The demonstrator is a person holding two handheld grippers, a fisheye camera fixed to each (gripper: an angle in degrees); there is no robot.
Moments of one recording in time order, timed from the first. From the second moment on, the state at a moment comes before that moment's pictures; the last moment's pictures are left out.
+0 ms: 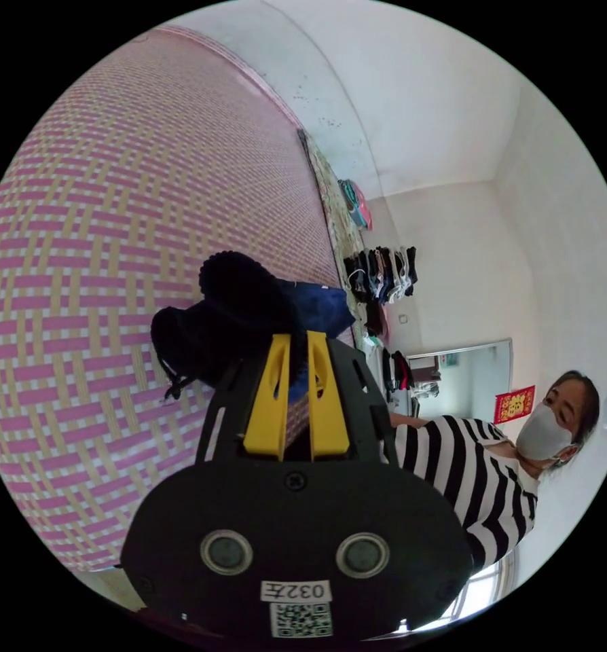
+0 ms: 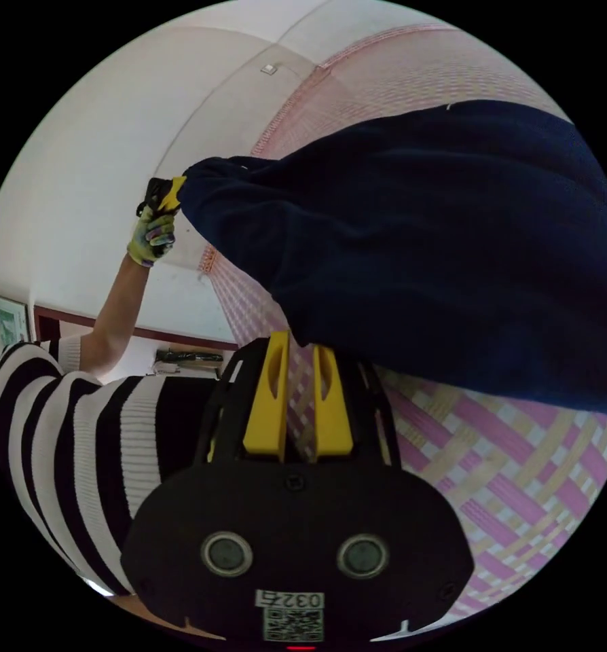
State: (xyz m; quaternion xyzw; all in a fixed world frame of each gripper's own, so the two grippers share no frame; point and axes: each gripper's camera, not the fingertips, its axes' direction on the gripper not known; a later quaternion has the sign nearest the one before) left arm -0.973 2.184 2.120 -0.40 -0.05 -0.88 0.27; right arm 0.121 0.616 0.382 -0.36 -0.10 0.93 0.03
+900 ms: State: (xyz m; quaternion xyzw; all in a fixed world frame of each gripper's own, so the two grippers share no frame) left arm -0.764 2.265 2.000 -0.48 -0.15 -0.84 0.21; right arm 0.103 0.608 0.359 -0.35 -0.16 0.92 -0.06
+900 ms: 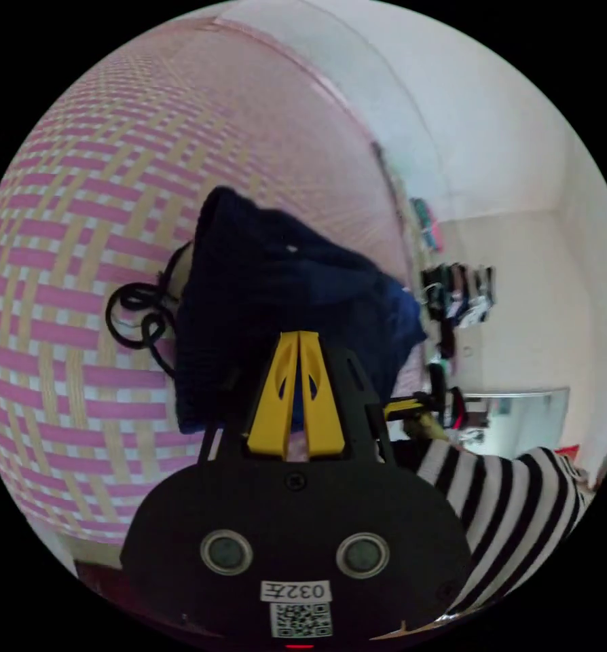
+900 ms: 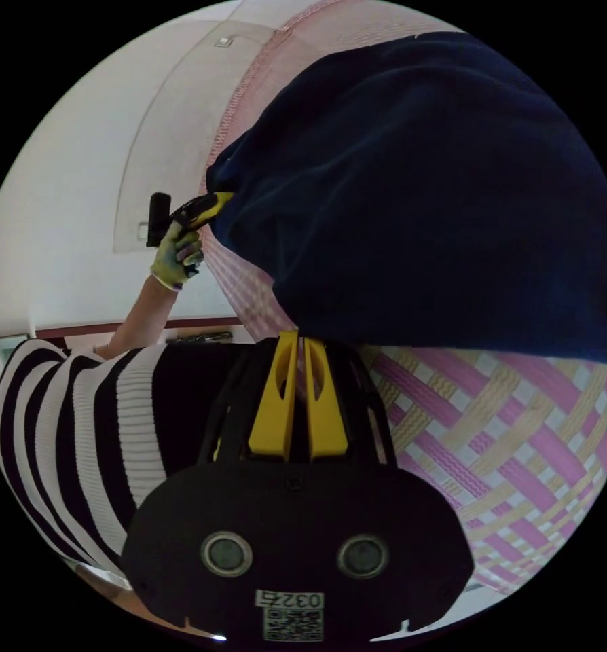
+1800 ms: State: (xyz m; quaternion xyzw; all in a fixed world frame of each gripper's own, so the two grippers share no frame) left arm -0.624 2.460 2.077 -0.47 0.06 -0.86 0.19; right arm 0.212 0.541 -0.032 -0.41 0.38 0.81 -0.18
